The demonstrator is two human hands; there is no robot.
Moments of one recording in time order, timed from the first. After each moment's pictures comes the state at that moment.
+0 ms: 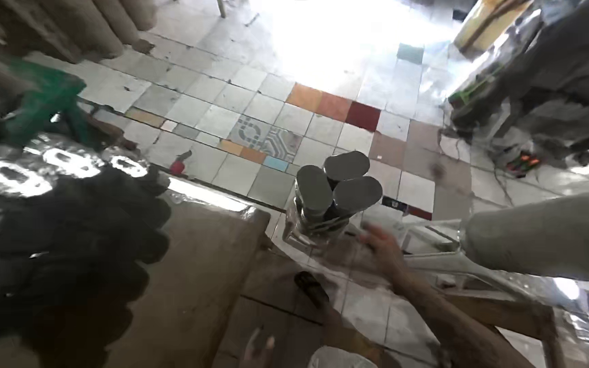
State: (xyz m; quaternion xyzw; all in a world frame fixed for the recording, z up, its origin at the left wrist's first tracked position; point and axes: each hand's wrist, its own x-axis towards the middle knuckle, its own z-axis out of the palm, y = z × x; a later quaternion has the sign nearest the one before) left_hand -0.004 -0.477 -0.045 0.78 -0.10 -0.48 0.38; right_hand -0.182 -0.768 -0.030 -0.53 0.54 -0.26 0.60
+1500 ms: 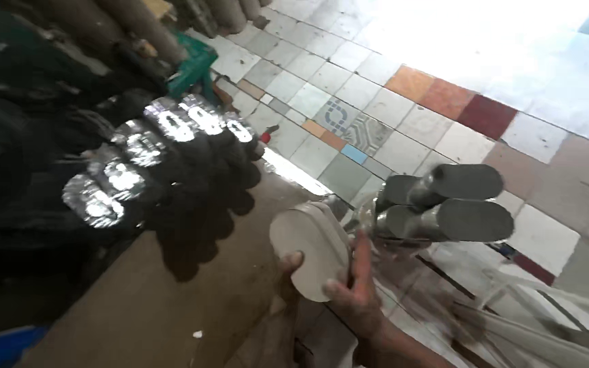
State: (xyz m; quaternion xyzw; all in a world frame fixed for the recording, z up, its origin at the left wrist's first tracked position) left_hand 0.088 -0.595 0.011 0.50 -0.16 -0.21 0.82; right_hand -0.011 -0.664 -0.010 -0.59 0.23 -0.33 0.70
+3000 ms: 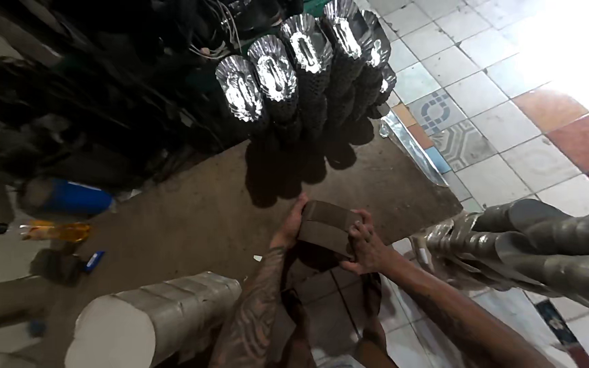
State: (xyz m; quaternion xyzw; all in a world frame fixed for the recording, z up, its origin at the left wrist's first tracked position) left_hand 0.212 -0.406 -0.090 0.68 0.11 -0.36 0.63; right_hand 0.104 -0.595 -0.148 -0.86 -0.24 -0.34 0.31
